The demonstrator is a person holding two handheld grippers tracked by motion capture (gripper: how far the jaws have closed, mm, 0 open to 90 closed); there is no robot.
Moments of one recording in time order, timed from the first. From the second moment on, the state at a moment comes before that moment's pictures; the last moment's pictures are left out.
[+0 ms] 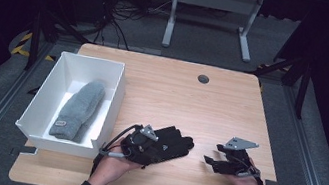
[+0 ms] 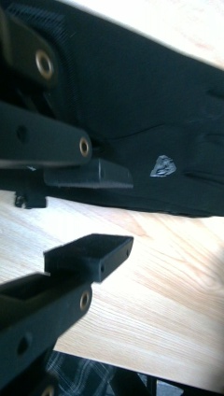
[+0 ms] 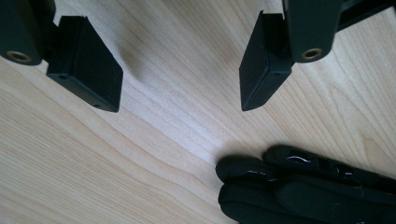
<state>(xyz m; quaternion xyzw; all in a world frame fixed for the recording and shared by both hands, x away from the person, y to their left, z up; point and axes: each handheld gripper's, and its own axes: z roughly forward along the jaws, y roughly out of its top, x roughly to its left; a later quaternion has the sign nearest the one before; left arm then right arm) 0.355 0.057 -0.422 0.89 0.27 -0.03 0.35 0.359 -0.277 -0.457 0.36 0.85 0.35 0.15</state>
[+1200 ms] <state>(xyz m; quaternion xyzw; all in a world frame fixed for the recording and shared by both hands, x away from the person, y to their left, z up) 0.401 0.031 -0.447 0.93 0.21 0.07 0.28 0.360 -0.270 -0.465 0.34 0.86 0.35 0.15</state>
